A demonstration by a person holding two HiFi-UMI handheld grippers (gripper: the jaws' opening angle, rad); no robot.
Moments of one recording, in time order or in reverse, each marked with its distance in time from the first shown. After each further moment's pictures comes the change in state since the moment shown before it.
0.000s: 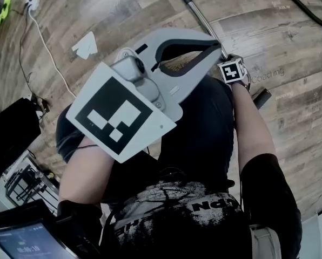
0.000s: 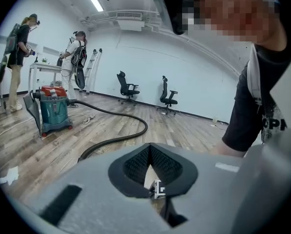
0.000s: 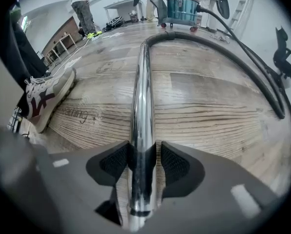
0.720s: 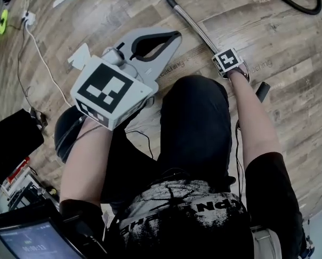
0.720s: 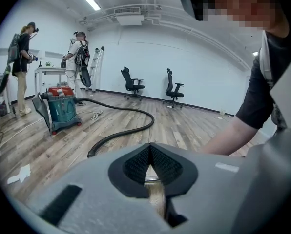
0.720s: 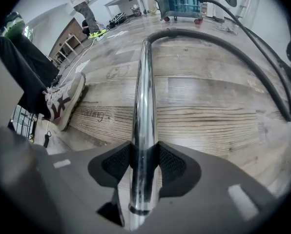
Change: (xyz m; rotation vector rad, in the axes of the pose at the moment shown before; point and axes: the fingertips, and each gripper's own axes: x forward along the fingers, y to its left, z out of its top) left arm -0.018 0.003 -0.037 0.001 0.056 0.101; right arm -0.049 0.003 -0.001 -0.004 0.093 0.122
